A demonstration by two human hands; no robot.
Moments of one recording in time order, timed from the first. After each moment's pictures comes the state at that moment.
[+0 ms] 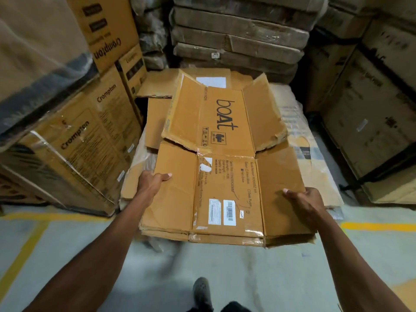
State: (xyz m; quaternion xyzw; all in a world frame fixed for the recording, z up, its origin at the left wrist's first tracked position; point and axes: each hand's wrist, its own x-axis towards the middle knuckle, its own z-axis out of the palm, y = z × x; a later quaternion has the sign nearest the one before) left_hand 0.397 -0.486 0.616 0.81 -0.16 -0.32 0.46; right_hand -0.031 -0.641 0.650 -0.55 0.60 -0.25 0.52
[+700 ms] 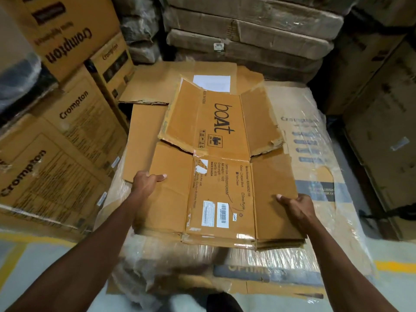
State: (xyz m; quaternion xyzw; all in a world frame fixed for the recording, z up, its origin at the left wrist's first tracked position) left_hand 0.553 -0.800 0.561 0.84 -0.13 -0.30 0.43; right_hand 0.118 -0.974 0.578 -0.52 0.64 -0.21 0.53
